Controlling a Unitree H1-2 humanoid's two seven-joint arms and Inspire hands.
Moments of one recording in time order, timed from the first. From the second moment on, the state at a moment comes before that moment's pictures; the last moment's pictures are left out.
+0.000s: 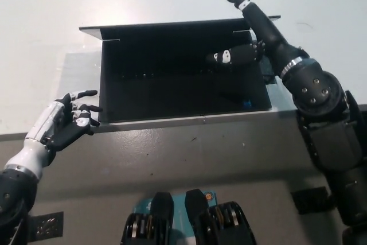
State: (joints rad) left_arm -0.30 0.32 0.06 -0.19 -0.07 0.45 -0.13; right_arm -0.80 -0.13 0.13 0.31 -0.30 0.18 0.25
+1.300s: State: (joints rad) left_arm -0.32 0.32 0.07 -0.17 -0.06 0.45 -0.13; right_arm -0.36 -0.02 -0.03 0.06 0.04 0.43 0.25
